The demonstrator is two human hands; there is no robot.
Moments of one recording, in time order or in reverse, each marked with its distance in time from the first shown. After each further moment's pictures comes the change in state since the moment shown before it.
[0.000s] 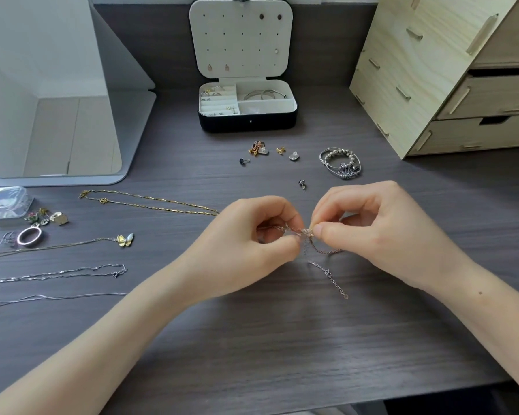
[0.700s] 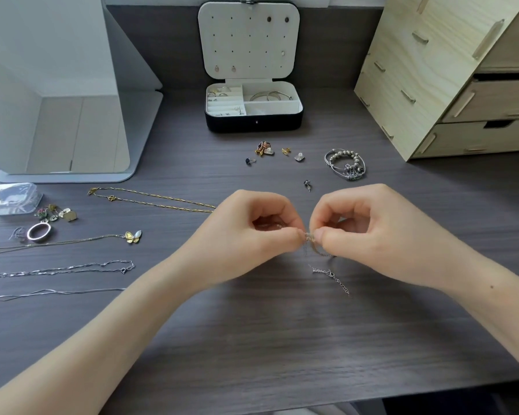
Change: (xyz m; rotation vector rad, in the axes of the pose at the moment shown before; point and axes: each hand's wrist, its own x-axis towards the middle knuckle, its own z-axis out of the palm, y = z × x) left_hand -0.001 0.002 -0.008 -0.092 -0.014 -0.064; right_hand 0.002 -0.014 0.001 -0.109 -0.165 0.063
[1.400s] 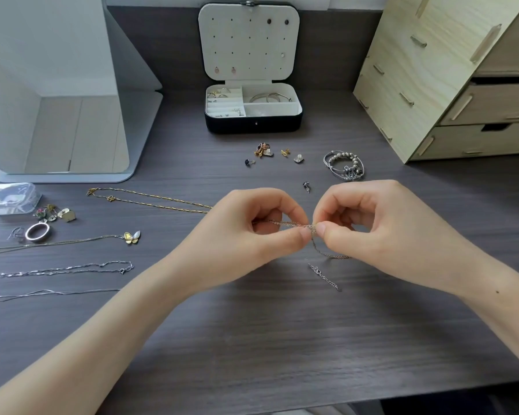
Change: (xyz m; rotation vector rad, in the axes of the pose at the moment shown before) left_hand -0.002 0.000 -0.002 -0.056 0.001 0.032; right_hand -0.002 -0.003 -0.004 -0.055 0.093 -0.075
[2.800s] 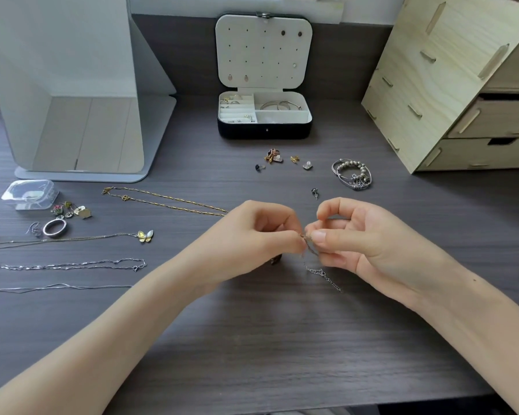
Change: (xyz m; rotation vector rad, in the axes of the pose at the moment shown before) left_hand -0.001 -0.001 -0.003 0.000 -0.057 -0.194; right_hand 0.004 0.016 0.021 0.817 -0.031 0.415
